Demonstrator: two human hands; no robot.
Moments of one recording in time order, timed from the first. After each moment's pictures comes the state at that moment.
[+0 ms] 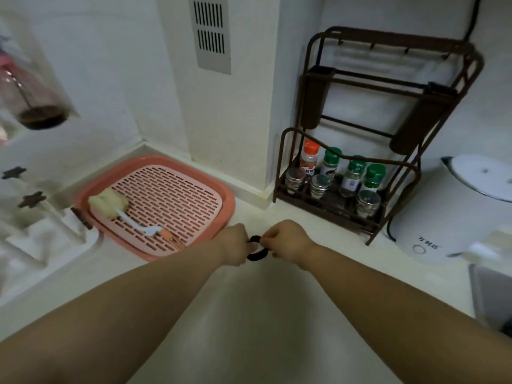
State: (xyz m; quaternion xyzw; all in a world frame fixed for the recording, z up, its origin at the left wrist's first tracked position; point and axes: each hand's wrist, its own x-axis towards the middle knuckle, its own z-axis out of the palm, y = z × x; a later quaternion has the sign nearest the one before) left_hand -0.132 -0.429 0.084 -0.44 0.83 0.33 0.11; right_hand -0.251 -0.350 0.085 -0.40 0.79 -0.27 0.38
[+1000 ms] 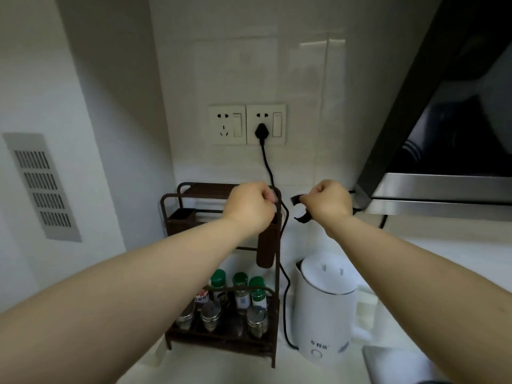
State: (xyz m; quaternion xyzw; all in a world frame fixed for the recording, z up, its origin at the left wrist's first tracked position) left_hand -0.394 -0.357 0.342 -0.19 0.90 0.28 -0.28; right_hand -0.503 -0.245 0.336 -0.16 0.83 -0.53 -0.06
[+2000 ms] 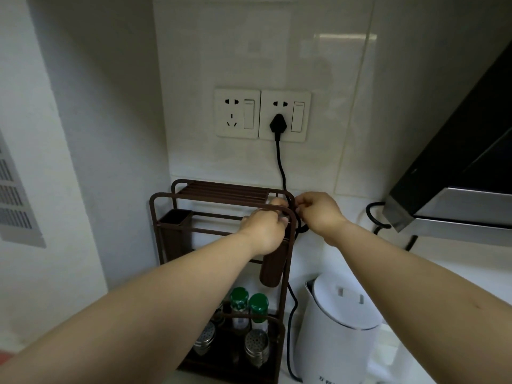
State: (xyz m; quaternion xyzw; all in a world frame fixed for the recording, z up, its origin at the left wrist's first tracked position) left_hand -0.465 -0.402 0.292 -0.17 0.93 0.30 -0.14; right_hand -0.558 -0.303 0.306 -0.29 0.82 -0.50 0.05
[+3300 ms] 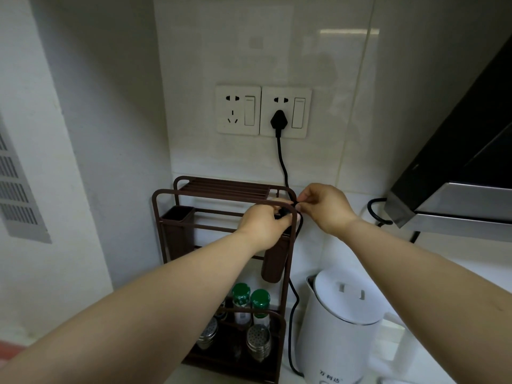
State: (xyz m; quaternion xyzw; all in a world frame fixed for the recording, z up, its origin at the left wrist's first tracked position) left_hand -0.465 -0.403 0.283 -0.16 0.87 0.42 -0.21; right_hand -0.561 -0.289 0.310 -0.35 0.83 -0.43 -0.03
